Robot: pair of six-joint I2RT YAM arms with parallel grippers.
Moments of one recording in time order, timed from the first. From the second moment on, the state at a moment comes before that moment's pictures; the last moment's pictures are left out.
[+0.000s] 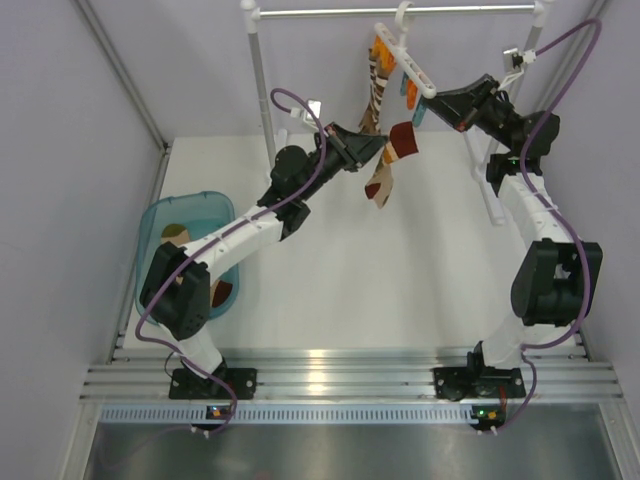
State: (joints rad) left arm -0.66 1.71 1.35 0.70 0.21 -0.98; right arm -0.03 1.68 1.42 0.98 -0.99 1.12
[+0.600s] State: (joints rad) left arm -0.66 1.77 1.41 0.72 0.20 -0.93; right arm -0.02 1.68 1.42 0.95 -0.95 1.13
